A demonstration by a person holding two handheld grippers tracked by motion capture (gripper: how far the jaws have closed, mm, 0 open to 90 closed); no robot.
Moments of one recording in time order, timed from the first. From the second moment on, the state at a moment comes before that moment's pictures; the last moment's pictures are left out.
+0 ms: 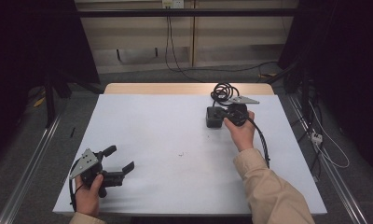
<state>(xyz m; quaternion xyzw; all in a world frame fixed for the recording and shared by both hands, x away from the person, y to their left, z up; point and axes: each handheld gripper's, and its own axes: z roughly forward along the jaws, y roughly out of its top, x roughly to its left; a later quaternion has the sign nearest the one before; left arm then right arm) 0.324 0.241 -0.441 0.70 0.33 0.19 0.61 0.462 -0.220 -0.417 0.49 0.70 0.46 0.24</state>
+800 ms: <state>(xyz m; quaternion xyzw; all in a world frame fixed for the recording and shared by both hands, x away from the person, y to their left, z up) 0.322 0.240 -0.439 0.70 0.32 0.18 0.61 0.452 -0.215 -0.414 0.50 0.70 0.45 0.23</state>
